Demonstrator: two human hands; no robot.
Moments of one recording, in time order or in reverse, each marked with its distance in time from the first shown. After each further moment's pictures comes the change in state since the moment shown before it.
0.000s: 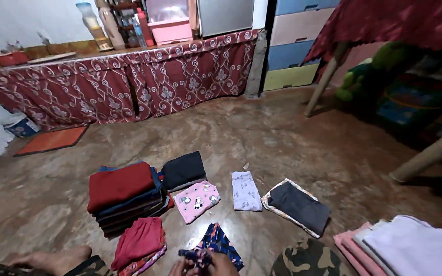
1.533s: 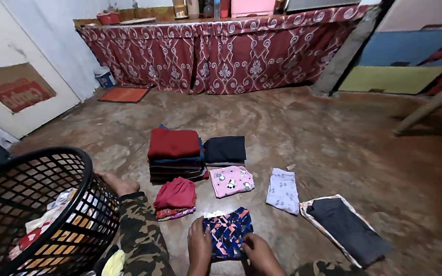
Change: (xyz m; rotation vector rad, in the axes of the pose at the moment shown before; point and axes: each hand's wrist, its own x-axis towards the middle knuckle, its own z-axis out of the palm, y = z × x) left_hand 0.009 -0.021 -0.011 0.847 0.311 0.361; right_hand -0.017 -0.004 -0.045 -0.104 -0.105 0.313
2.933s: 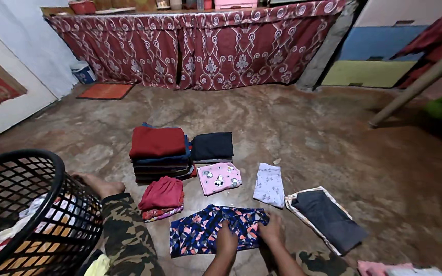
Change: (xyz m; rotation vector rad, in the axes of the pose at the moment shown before) left_hand -0.002 0.076 0.102 -0.025 -0.467 -0.264; right_hand 0.037 0.056 -0.056 0.052 0.459 0.358
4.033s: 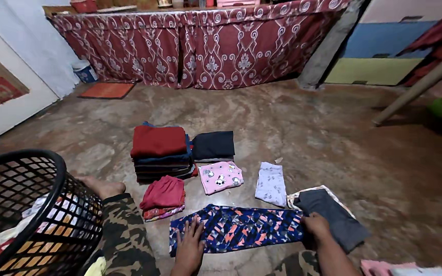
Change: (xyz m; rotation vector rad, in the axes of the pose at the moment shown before) left_hand -0.012 -0.106 -0.092 0.641 0.131 0.270; right_hand 0.073 0.065 -0.093 0.045 0.062 0.182
